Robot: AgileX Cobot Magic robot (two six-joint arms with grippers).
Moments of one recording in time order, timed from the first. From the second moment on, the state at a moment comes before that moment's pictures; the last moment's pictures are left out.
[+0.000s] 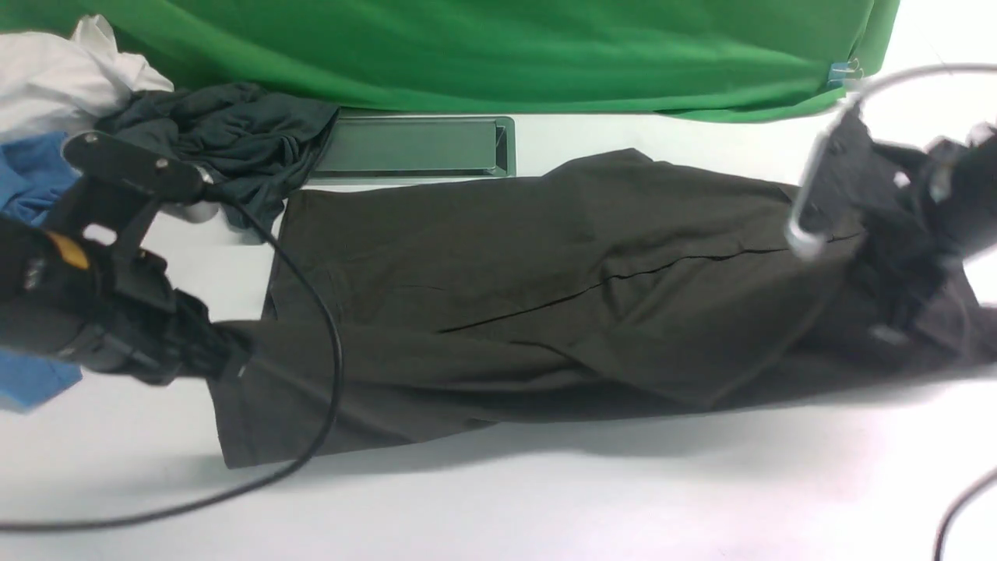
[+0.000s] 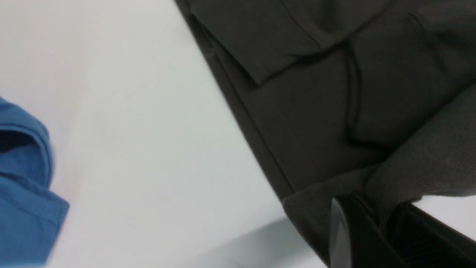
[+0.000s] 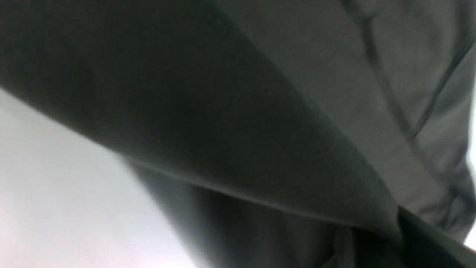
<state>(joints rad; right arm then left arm) 0.20 1.64 -1.15 -0.16 0.72 -0.82 -0.10 1.26 -0.85 -0.08 0.74 0.34</state>
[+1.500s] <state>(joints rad) 0.06 2.17 -1.65 -0.07 0.45 -0.74 -0.05 2.01 -1.46 0.09 0.54 0.28</state>
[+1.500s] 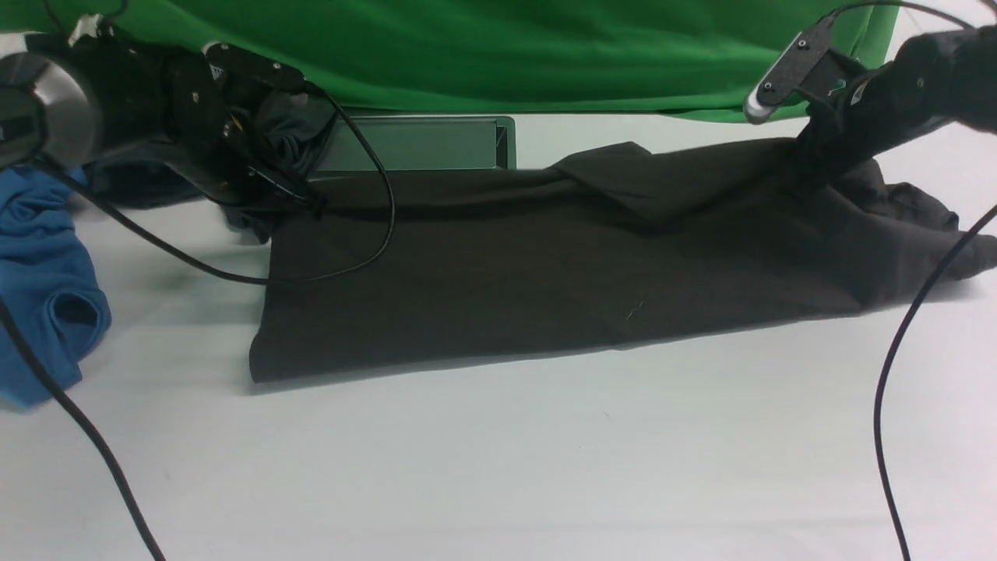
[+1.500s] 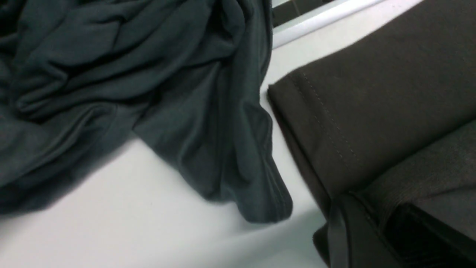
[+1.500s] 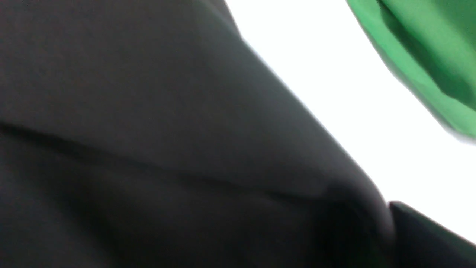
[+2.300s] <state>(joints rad) 0.18 2.12 -1.67 0.34 0.81 -0.66 -0.07 1.97 -1.46 -0.06 0.51 0.36</state>
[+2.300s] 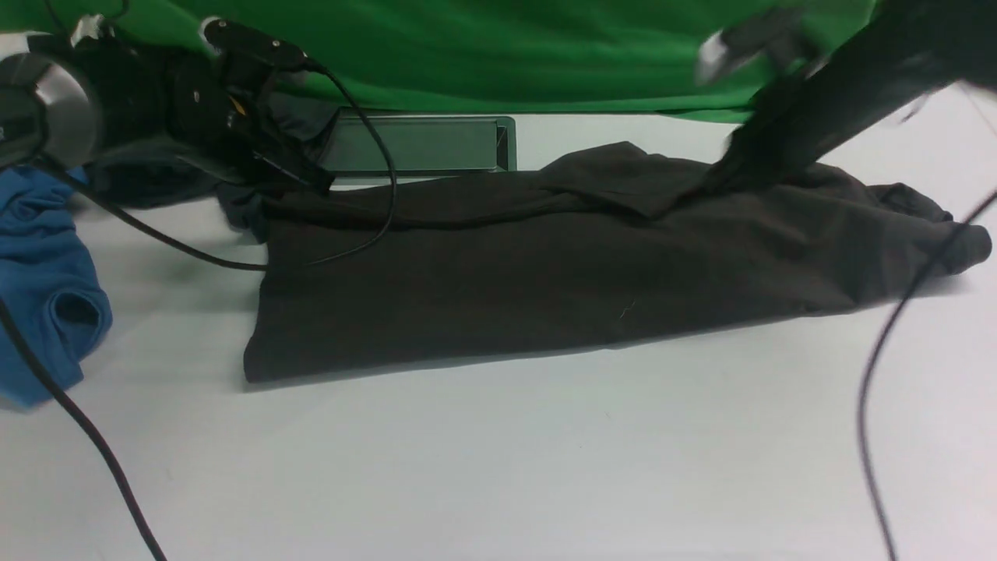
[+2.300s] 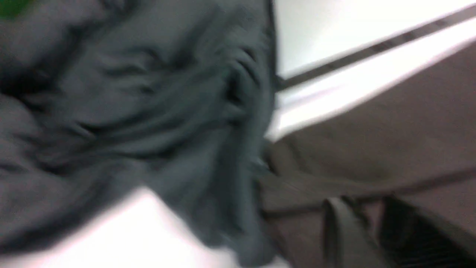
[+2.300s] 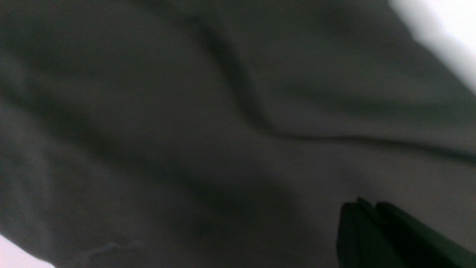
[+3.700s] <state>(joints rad) 0.23 2.41 -1.92 0.52 0.22 -0.72 -0.28 1.87 -1.06 -0.38 0.36 0.67</state>
